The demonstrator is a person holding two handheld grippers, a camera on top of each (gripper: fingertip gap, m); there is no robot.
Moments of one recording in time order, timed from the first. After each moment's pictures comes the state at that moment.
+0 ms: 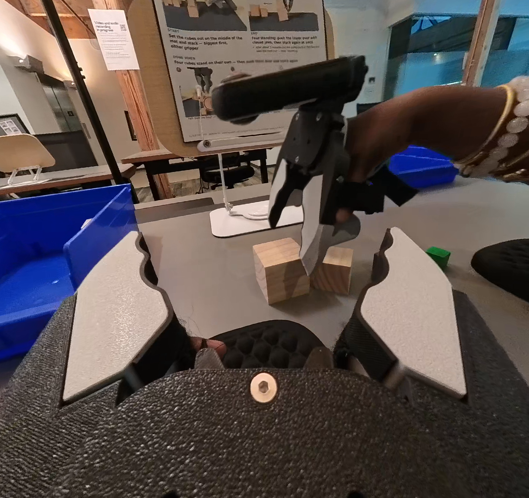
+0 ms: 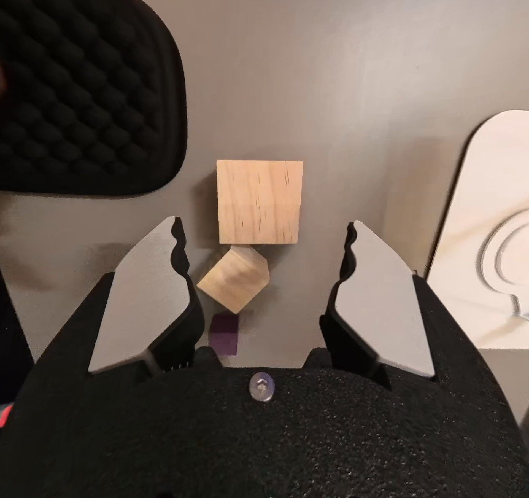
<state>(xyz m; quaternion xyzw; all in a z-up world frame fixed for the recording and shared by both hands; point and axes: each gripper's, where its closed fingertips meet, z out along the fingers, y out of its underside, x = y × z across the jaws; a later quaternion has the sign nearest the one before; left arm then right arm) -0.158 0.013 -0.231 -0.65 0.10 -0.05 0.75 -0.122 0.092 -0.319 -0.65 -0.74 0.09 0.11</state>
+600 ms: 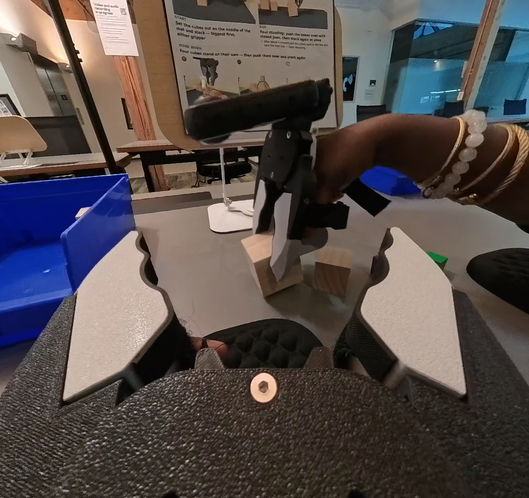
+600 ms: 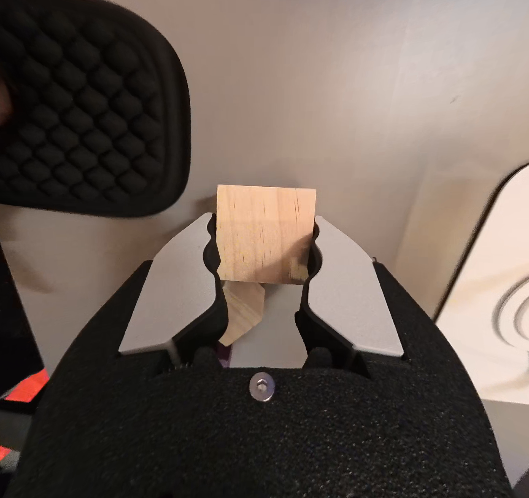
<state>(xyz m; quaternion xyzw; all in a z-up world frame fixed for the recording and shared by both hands) -0.163 0.016 -0.233 -0.66 0.09 -0.06 0.74 -0.147 0.090 -0.334 -0.64 -0.76 0.11 0.06</state>
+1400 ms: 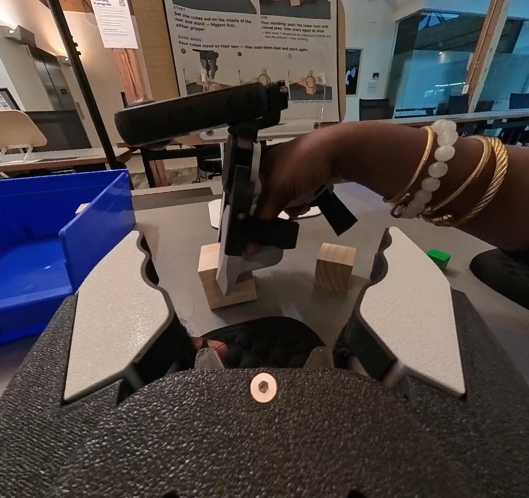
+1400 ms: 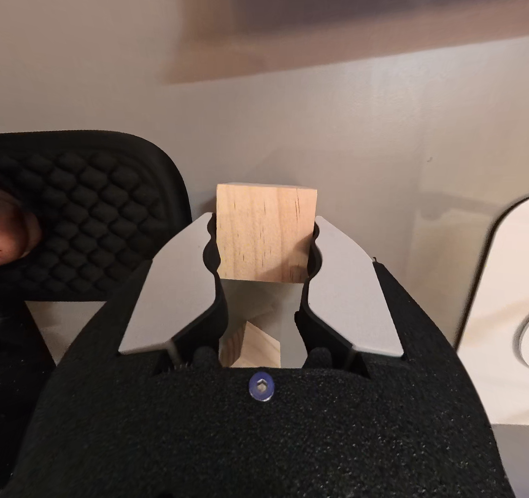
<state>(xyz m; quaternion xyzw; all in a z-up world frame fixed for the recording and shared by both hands) -0.163 0.019 -0.236 -0.67 0.09 -0.06 0.74 -0.198 0.085 -0.340 -0.69 -0.71 0.11 0.07</state>
